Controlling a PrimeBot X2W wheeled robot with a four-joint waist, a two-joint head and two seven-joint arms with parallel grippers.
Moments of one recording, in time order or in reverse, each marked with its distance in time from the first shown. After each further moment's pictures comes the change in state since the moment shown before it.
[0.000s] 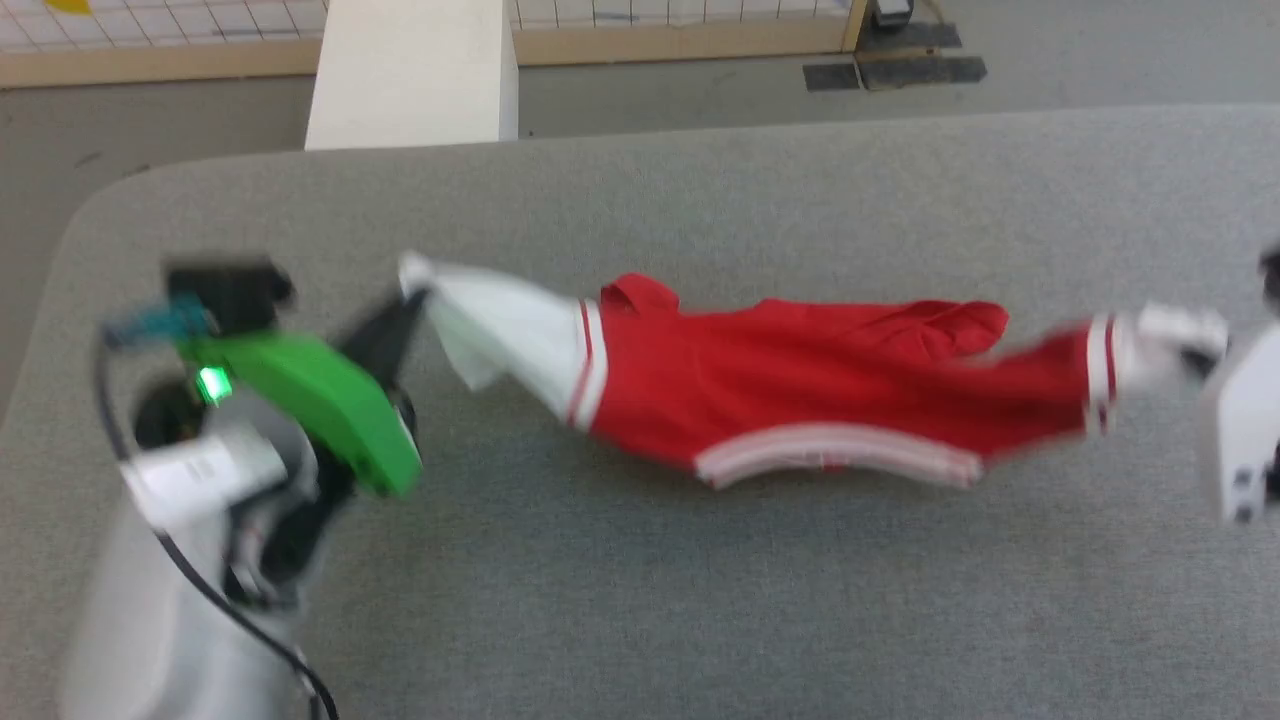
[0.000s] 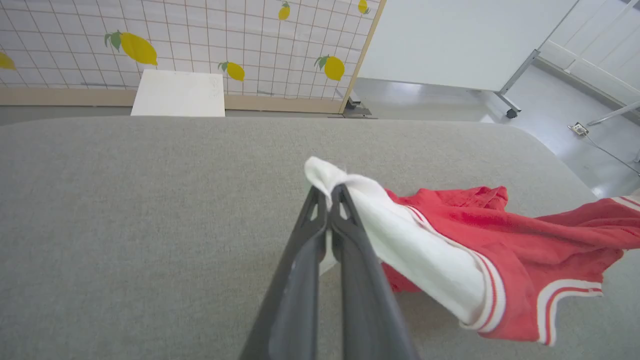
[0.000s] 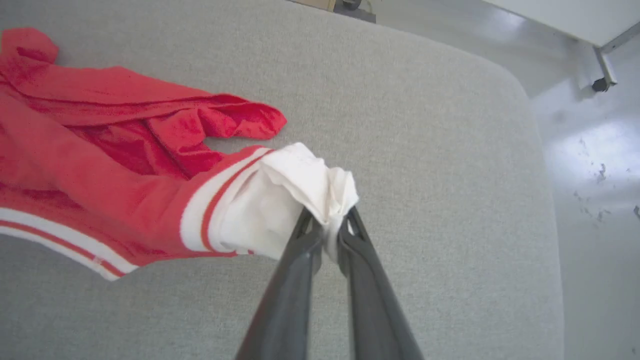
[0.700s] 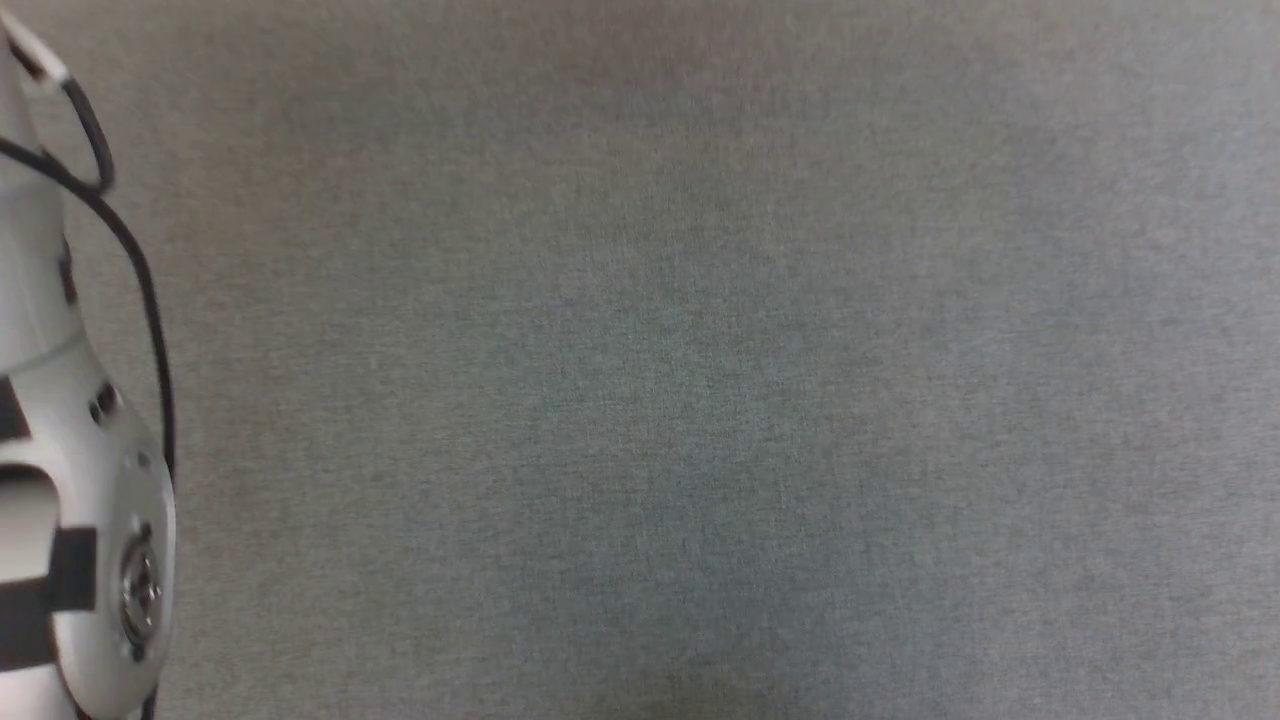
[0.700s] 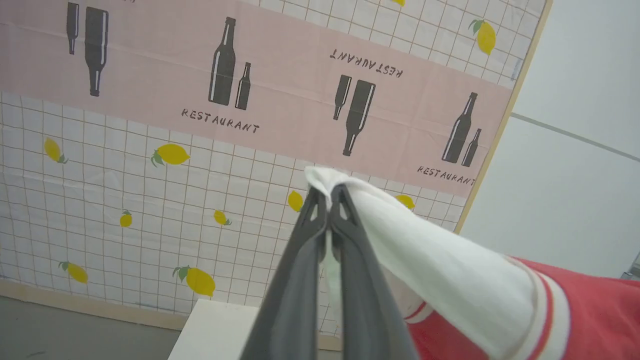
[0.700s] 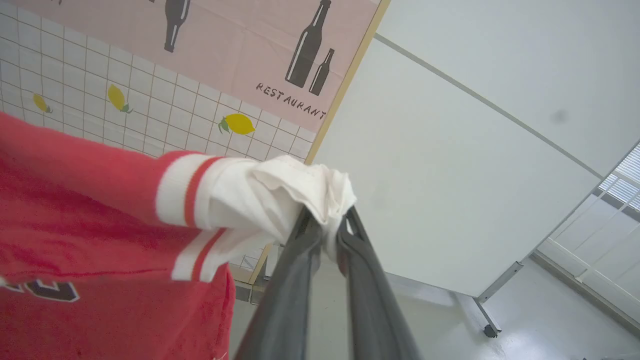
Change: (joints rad) left arm -1.034 0.021 0.116 0.401 0.145 0.146 -0.305; right arm -1.127 0.031 0.131 0.488 -0.253 0.000 -0.516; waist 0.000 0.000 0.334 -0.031
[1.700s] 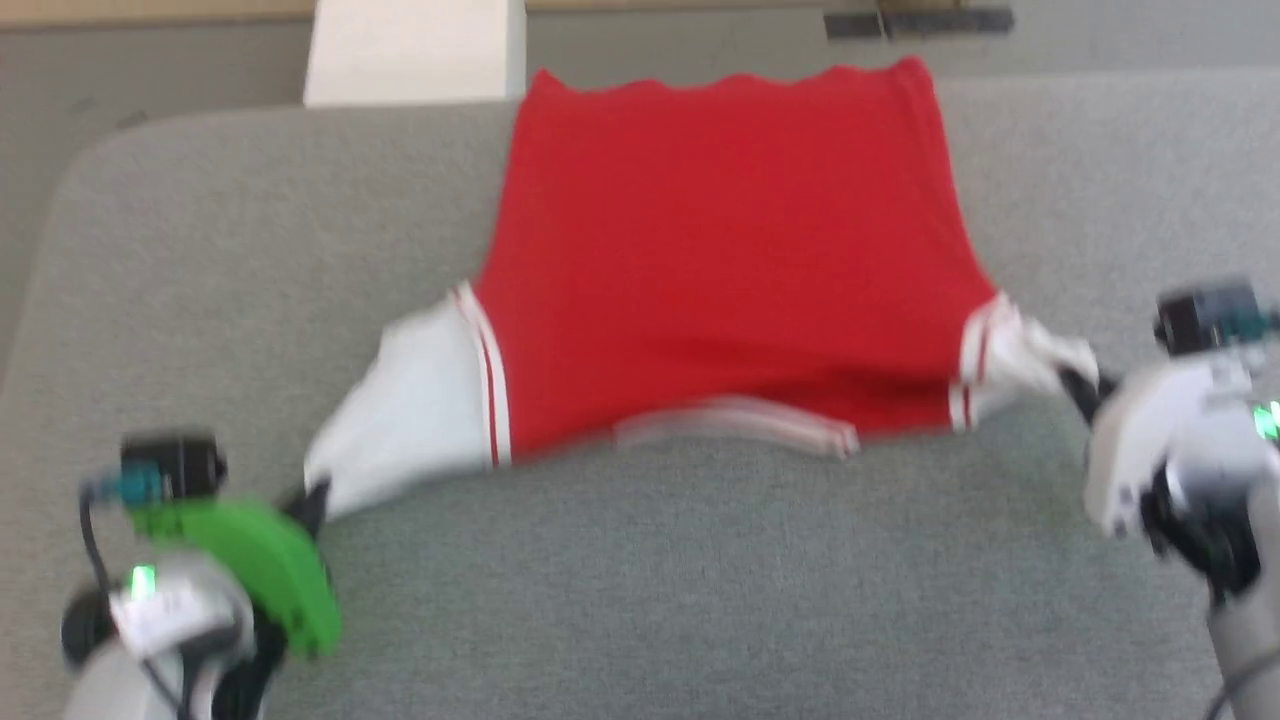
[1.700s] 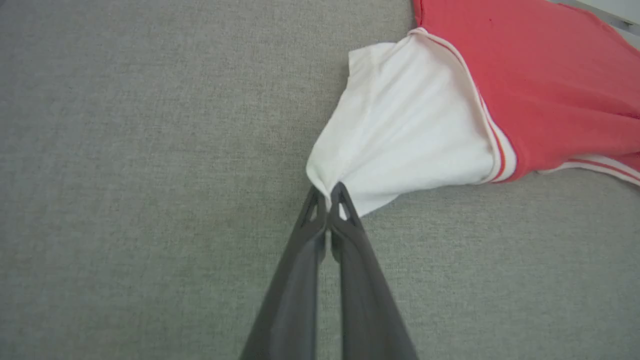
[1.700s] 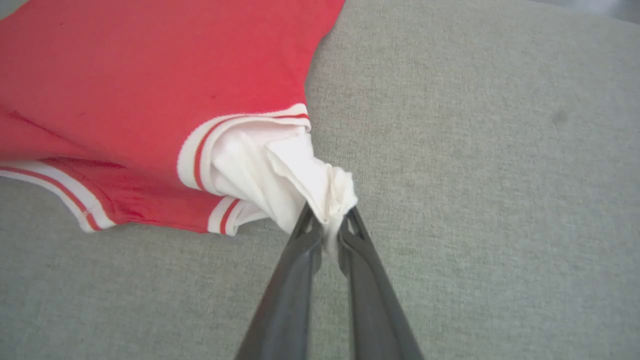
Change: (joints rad) left arm 1.230 0.071 -0.050 -0.282 -0.130 -0.050 0.297; right arm 0.997 0.012 0.009 0.051 0.373 0.000 0.007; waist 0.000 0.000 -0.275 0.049
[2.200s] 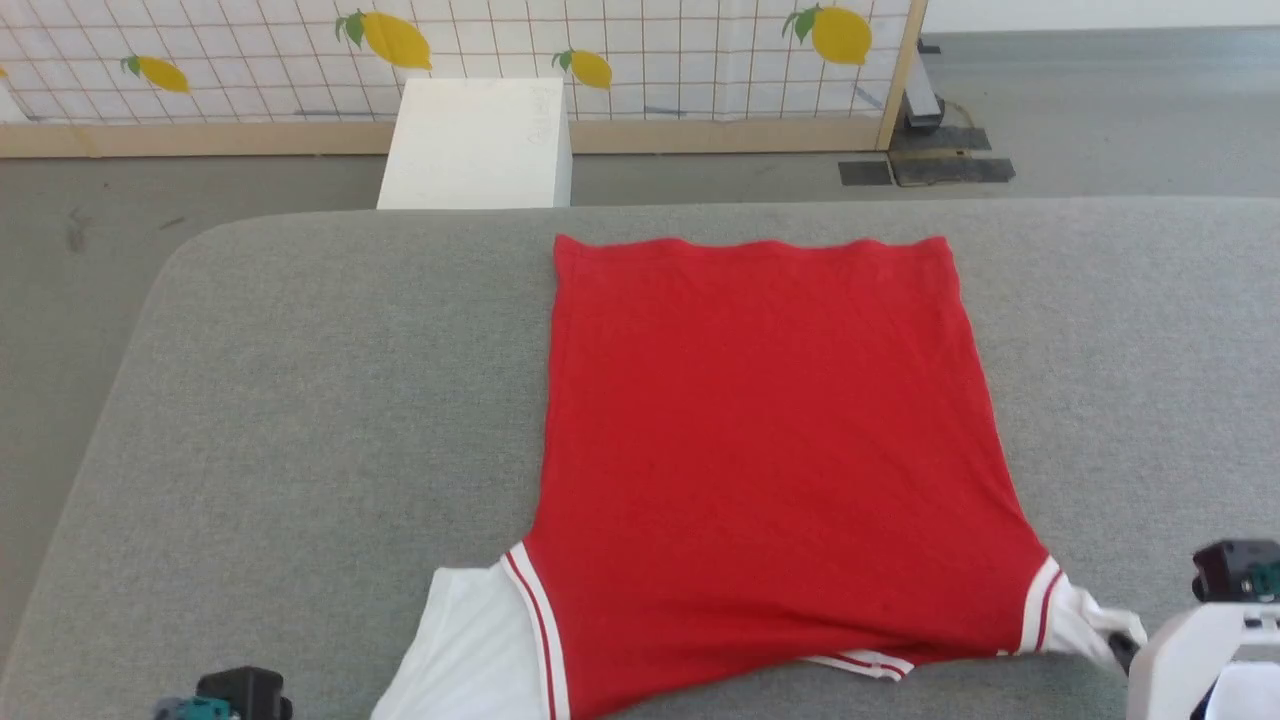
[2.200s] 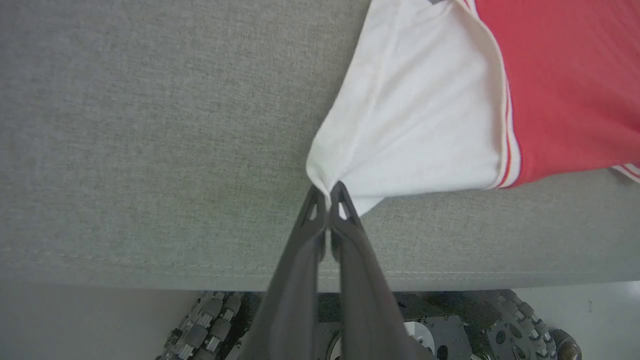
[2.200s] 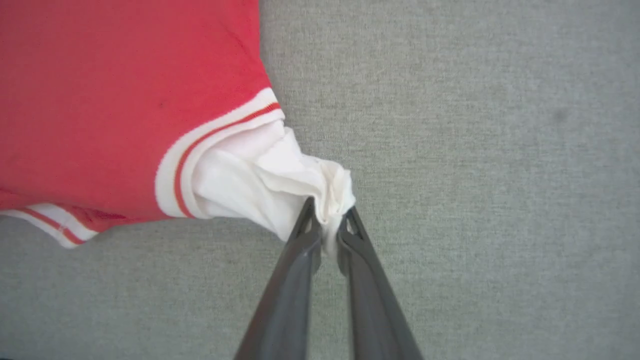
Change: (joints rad) left arm 0.441 -0.047 -0.036 -0.221 -0.056 0.093 0.139; right arm 0.468 0.128 -0.229 -0.244 -0.099 0.000 0.176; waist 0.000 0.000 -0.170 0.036
